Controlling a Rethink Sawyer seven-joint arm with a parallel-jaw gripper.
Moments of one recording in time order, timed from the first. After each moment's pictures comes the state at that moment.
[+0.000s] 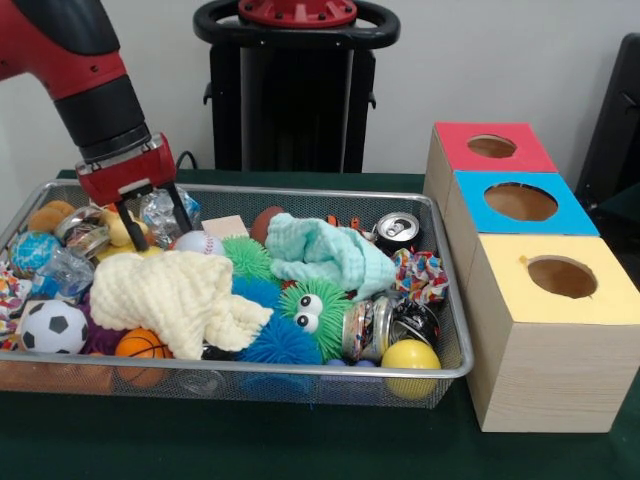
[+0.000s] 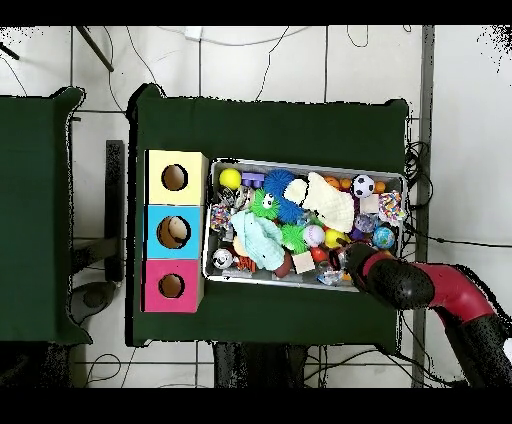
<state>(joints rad) -1.37 -0.37 0.90 1.84 -0.83 0.61 1.36</state>
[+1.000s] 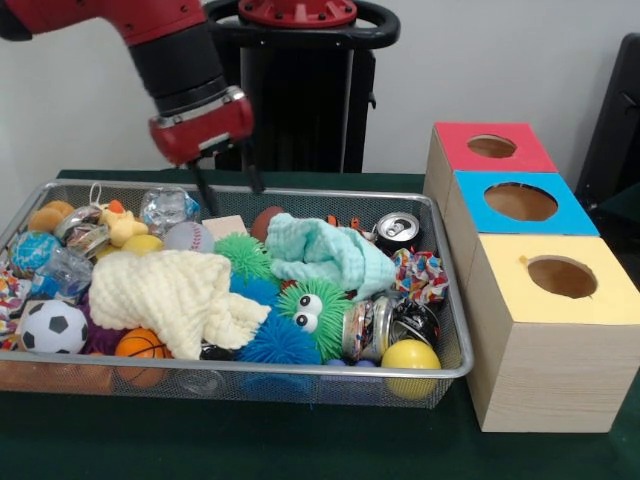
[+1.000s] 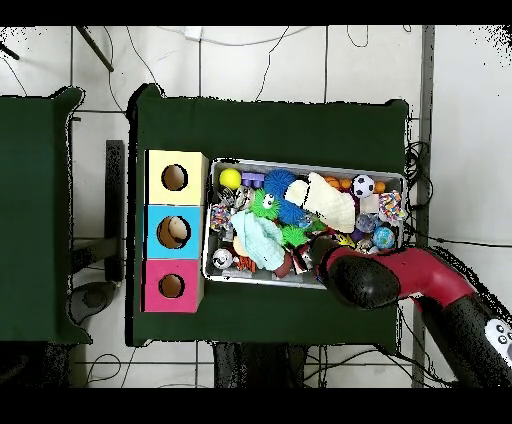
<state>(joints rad) -1.21 -0.56 0.96 1.98 -0.76 0.57 1.35</state>
